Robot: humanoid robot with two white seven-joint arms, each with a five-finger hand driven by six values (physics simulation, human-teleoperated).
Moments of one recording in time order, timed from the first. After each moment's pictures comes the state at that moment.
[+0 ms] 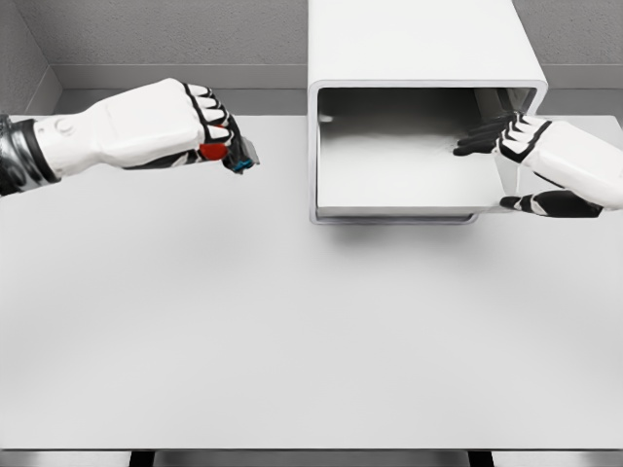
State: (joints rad) left arm -0.76 0.85 -0.66 -1.69 -0.41 -0.61 -0.22; right arm -0.21 -0.79 -0.01 -1.76 0.13 -0.61 0.54
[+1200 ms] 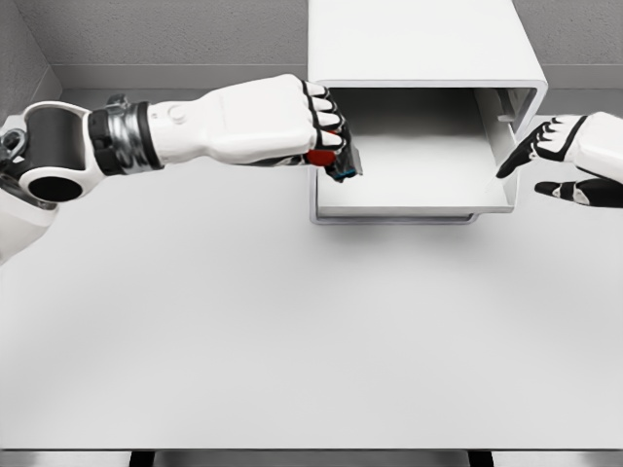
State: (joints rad) left arm -0.90 0.60 -0.74 -1.68 -0.42 -0.61 -0.32; right arm -0.25 -1.04 0.07 -1.75 -0.03 -0.61 0.54
